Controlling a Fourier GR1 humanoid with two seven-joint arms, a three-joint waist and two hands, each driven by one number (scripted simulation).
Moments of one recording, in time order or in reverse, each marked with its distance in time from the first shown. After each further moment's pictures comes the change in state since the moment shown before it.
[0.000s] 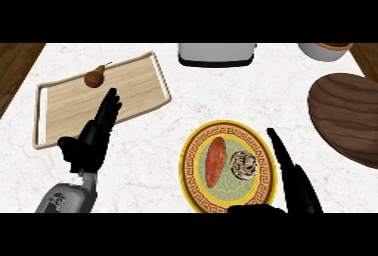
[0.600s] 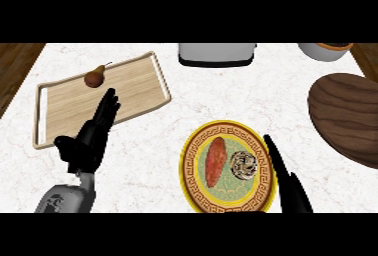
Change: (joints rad) left arm 0.012 -0.035 0.053 -0.014 -0.039 -0.056 0.023; right arm 0.075 0.047 0.009 0.033 -0.069 -0.051 -0.121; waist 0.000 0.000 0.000
